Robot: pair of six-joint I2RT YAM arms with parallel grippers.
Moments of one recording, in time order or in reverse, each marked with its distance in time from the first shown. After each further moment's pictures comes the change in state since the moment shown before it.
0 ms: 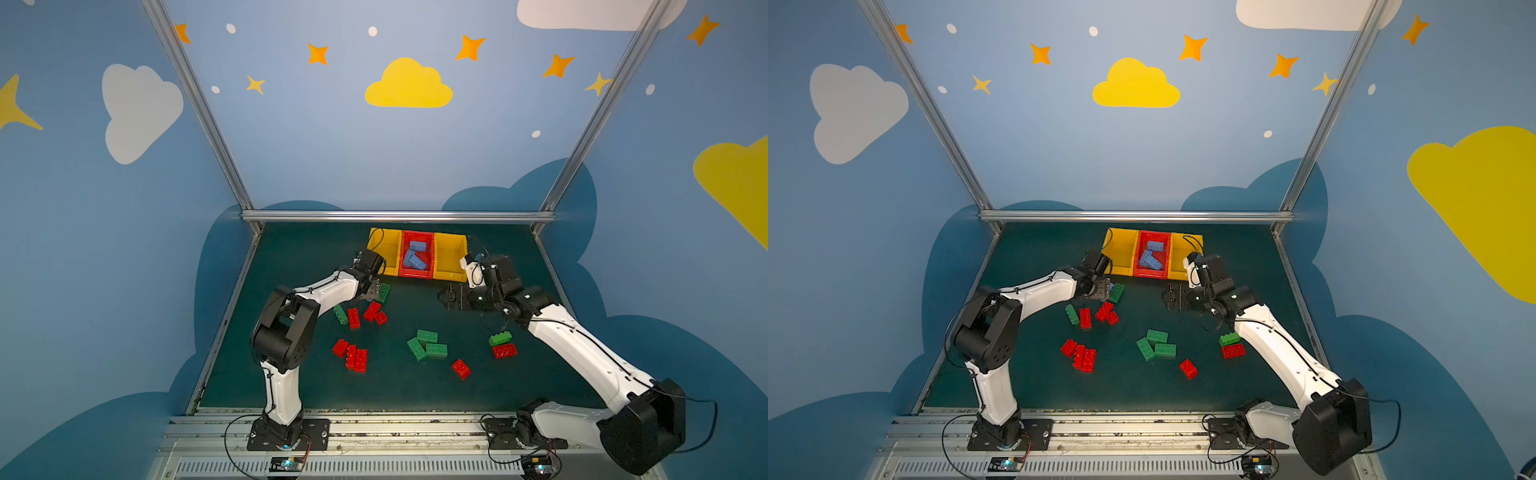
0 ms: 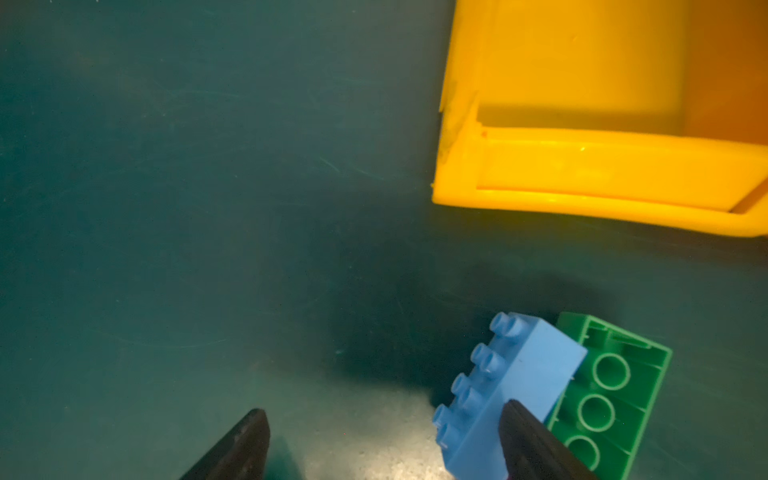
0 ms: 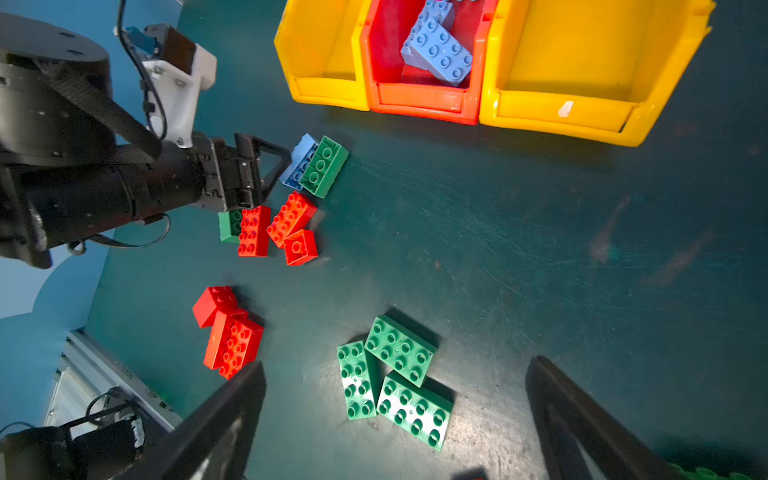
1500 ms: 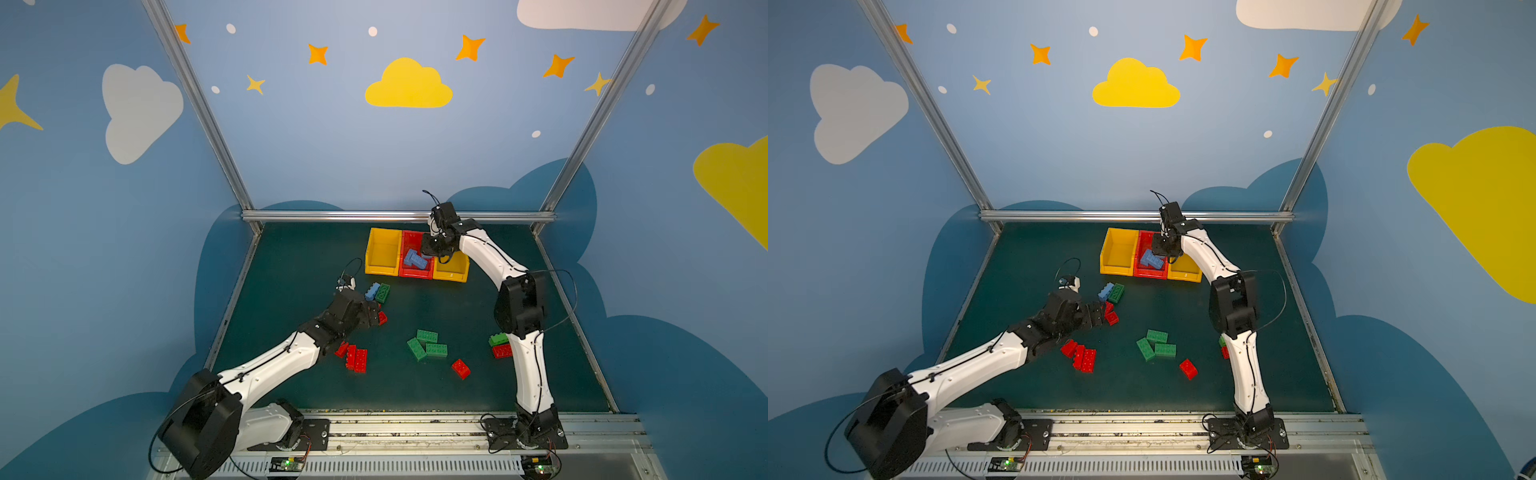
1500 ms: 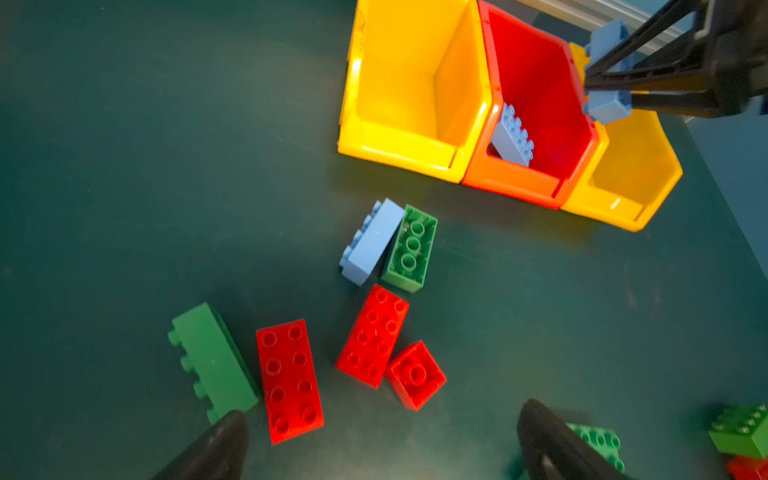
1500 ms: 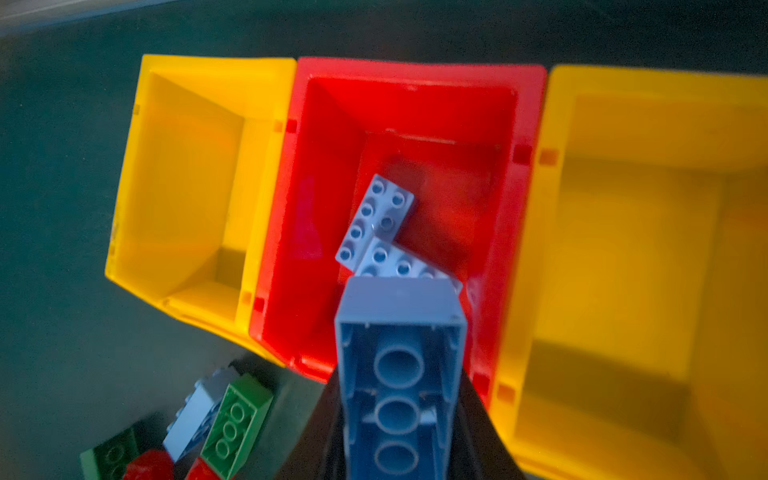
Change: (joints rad) left arm -0.127 -0.659 -0.605 0.348 0.126 -0.164; right arm -0.056 1.086 1.151 -0.229 0.083 -0.030
